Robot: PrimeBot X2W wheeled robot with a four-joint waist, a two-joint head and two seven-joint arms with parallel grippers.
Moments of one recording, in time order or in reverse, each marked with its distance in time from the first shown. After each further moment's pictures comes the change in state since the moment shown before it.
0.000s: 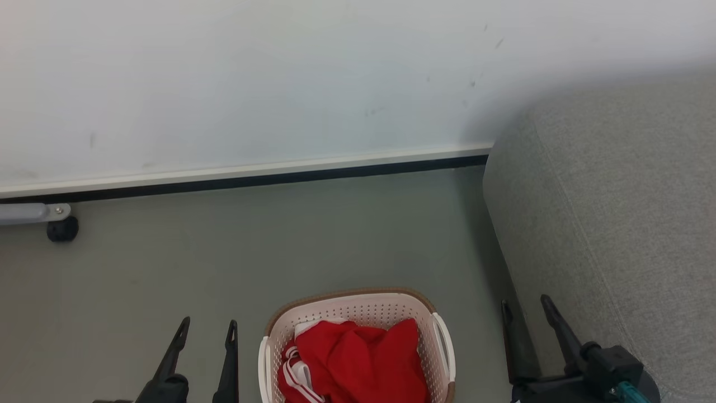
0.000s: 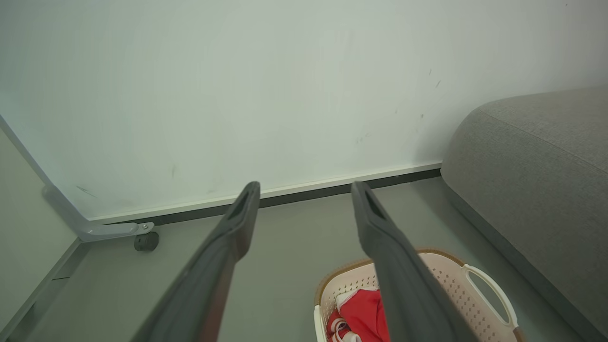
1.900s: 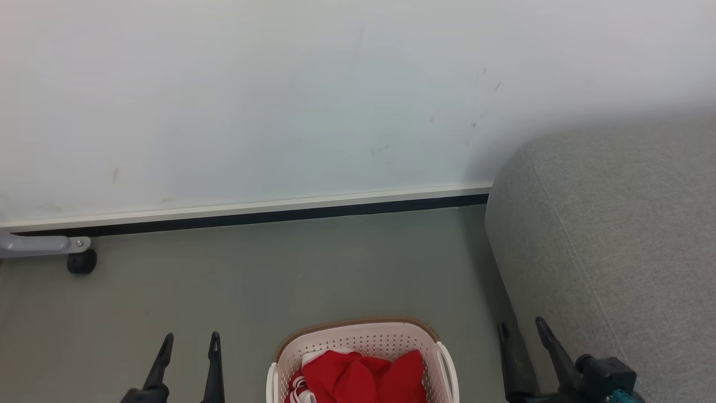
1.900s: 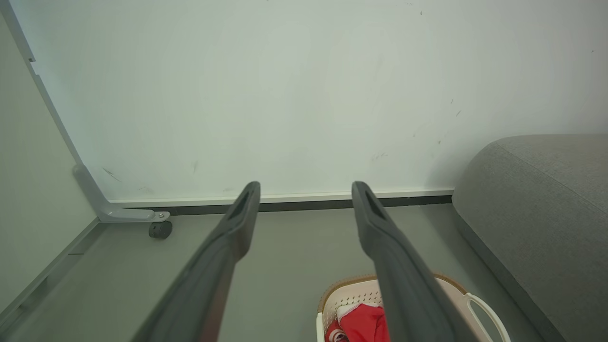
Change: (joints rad) left arm 0.006 0.006 0.011 0.021 -0.119 0.028 0.023; right arm 0.006 -0.002 0.018 0.057 0.111 0.001 0.021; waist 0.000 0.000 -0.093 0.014
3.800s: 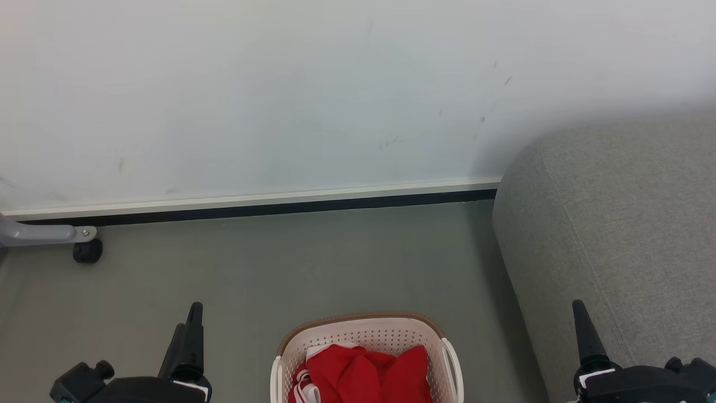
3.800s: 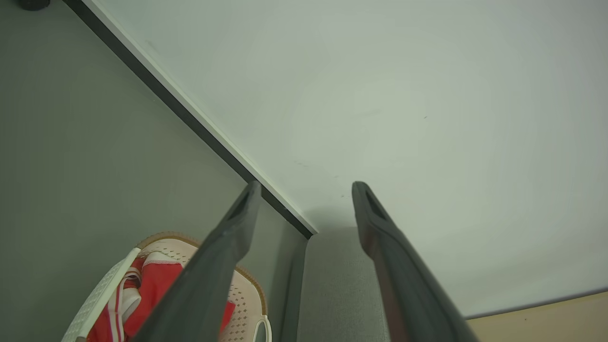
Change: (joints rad) left arm -0.100 -0.077 0.115 0.049 -0.871 -0.141 0.209; right arm -0.018 0.053 -0.282 0.015 0.764 0.119 0.207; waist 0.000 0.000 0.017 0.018
